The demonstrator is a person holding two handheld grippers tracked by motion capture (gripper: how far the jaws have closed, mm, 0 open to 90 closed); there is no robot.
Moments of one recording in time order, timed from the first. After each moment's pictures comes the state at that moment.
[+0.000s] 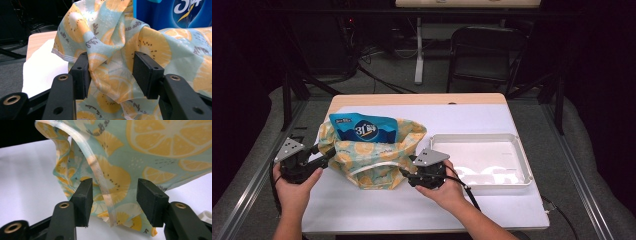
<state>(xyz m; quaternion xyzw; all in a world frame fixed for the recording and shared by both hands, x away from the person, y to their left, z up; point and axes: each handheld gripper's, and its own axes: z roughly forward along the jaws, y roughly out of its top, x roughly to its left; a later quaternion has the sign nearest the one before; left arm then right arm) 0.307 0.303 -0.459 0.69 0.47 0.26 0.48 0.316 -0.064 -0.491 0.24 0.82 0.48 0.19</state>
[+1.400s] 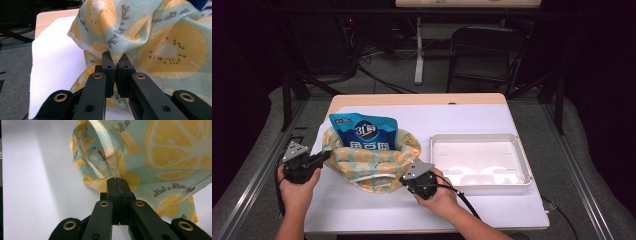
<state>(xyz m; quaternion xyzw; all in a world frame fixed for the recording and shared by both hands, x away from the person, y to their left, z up) 0.322 0.316 -0.492 0.71 0.51 0.25 0.42 0.308 -0.045 -0.527 0.20 0.88 0.41 0.14</state>
